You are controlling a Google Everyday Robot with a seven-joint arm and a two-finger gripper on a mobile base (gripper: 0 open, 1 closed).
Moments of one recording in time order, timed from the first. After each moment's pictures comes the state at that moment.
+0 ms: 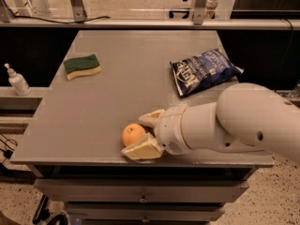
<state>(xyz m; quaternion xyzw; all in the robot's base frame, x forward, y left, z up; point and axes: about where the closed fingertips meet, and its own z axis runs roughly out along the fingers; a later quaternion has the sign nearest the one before) 0.423 0.029 0.825 -0.52 0.73 0.22 0.39</state>
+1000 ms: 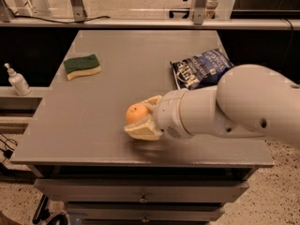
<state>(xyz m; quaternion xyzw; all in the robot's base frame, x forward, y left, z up) 0.442 0.029 0.861 -0.52 0.72 0.19 0.41</state>
